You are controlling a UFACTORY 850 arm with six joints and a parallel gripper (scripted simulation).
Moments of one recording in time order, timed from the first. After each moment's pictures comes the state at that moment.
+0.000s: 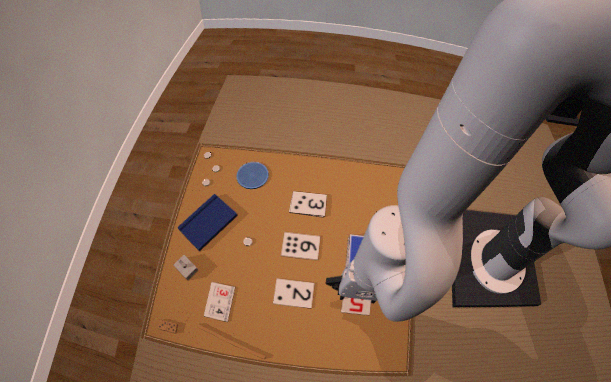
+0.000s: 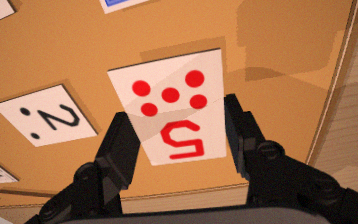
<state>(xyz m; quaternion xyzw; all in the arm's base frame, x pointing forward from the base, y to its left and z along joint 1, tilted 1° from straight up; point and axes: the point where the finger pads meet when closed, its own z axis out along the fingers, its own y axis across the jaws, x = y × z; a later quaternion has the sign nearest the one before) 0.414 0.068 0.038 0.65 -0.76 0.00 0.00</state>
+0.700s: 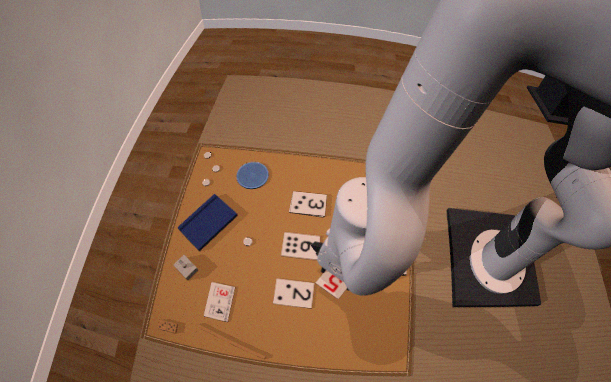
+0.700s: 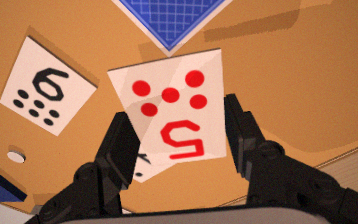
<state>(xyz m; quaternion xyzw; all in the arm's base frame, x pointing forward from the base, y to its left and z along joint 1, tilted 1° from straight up) 0.456 0.021 0.039 0.43 -0.90 0.00 0.00</state>
